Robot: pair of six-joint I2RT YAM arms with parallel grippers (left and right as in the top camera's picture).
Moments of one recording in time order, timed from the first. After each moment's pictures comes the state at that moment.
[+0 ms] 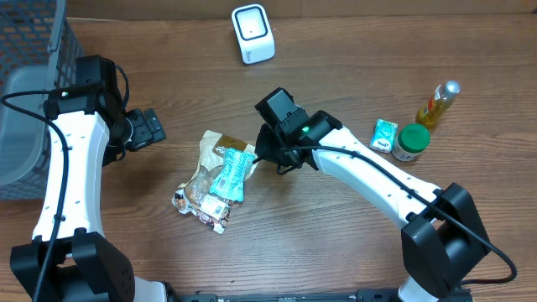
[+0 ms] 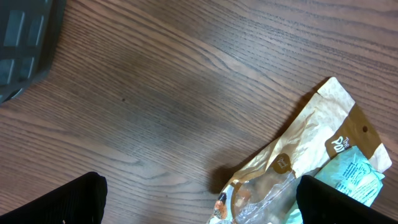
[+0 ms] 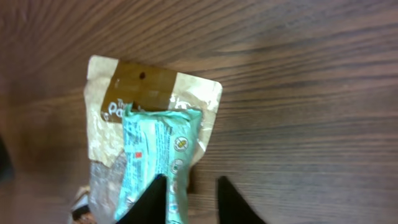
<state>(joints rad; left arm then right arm) 0.16 1.64 1.45 -1.20 -0.03 -0.32 0.69 1.83 1.40 -0.73 -0.09 0.97</state>
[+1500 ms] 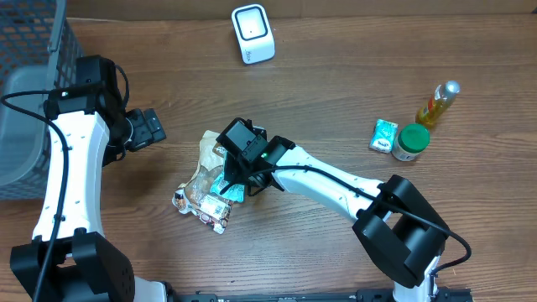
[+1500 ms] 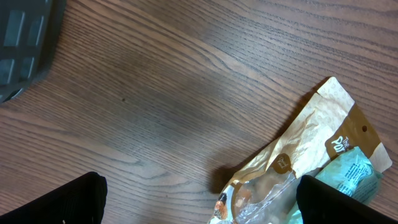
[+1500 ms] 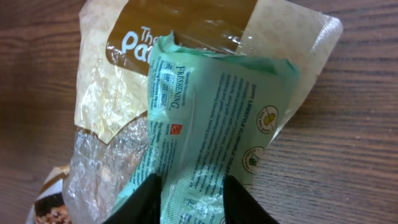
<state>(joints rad) 0.16 1.64 1.45 -1.20 -0.03 -0.32 0.86 1.98 1.40 -0.58 -0.08 0.96</state>
